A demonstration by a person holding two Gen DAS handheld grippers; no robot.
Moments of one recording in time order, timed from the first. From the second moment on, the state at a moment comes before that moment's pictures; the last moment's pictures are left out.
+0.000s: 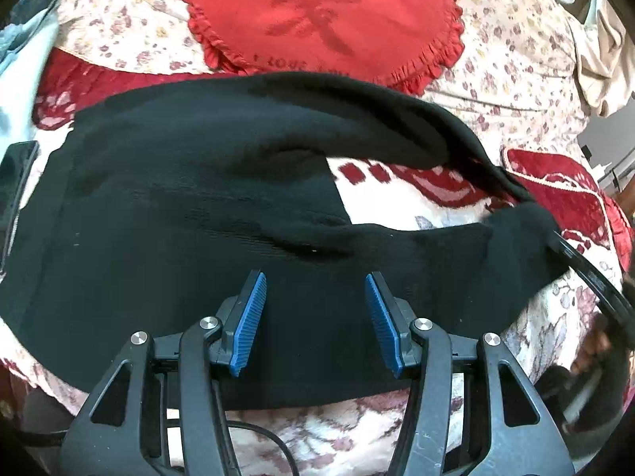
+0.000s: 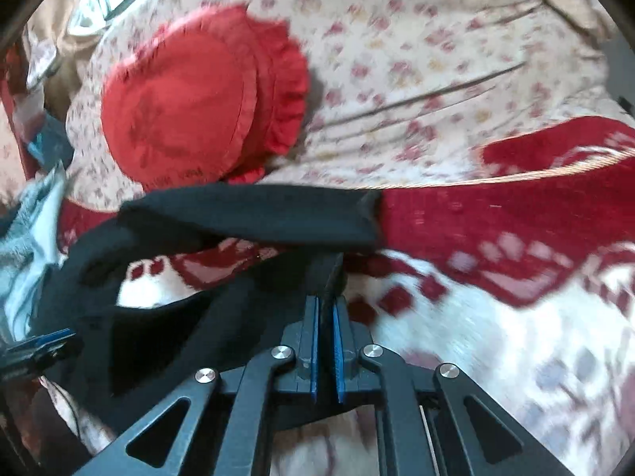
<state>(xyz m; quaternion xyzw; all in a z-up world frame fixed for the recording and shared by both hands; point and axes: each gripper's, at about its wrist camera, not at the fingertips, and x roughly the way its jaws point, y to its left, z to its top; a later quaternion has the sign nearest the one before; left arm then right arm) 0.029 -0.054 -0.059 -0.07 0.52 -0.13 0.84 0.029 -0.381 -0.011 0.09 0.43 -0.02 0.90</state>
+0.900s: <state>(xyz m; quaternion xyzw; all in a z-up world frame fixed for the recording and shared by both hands) 0.029 0.004 -0.073 -0.06 0.50 -0.04 0.86 0.042 -0.266 -0.031 0.08 0.47 0.12 0.87</state>
